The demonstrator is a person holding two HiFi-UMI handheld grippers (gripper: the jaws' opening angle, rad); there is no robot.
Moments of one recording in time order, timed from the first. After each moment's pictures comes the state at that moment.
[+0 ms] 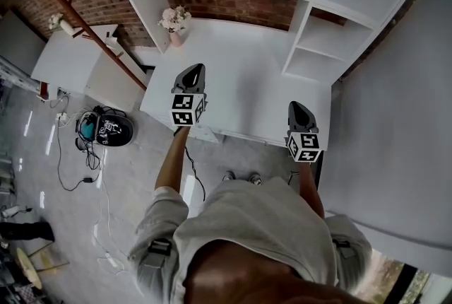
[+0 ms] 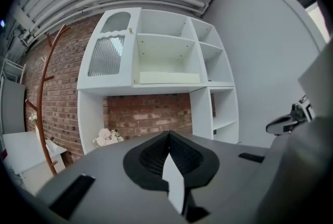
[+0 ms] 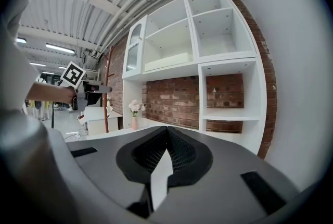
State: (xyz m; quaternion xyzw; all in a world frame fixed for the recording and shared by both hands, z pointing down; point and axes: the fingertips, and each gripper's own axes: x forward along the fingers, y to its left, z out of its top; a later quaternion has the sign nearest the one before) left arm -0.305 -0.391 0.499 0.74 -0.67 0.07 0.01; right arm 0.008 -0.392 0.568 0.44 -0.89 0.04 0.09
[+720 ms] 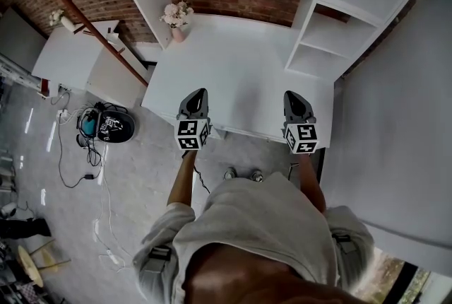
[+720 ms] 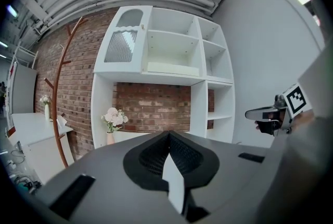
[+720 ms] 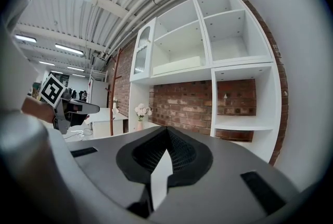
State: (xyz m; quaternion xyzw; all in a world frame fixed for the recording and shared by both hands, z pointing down) left arm -0.292 -0.320 0.562 0.72 -0.69 0.06 0.07; right arm -0.032 -0.396 0.551 0.41 -0.91 0.01 0.08
